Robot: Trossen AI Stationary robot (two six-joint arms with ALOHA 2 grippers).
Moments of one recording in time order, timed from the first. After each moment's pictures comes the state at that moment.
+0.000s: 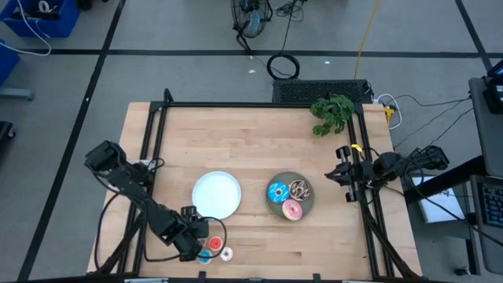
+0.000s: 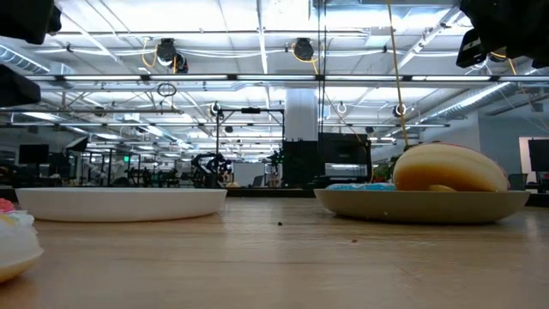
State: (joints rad) left arm -0.78 1.69 1.02 -0.68 -0.11 -0.87; right arm 0.28 0.01 0.02 0.29 0.08 -0.15
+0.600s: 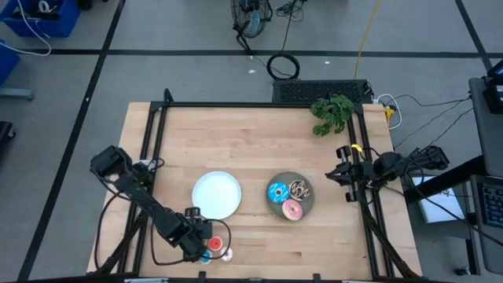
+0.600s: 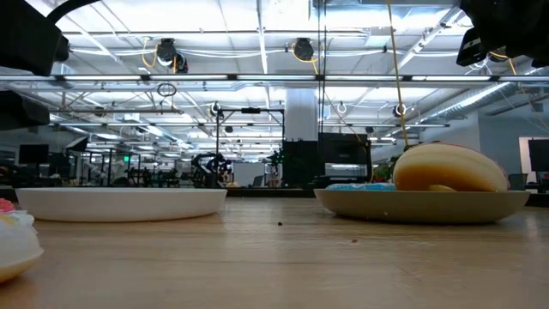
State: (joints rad) left arm -0.77 1.77 1.02 -0.63 -0.10 -0.82; right arm 0.28 0.01 0.02 0.30 0.08 -0.17
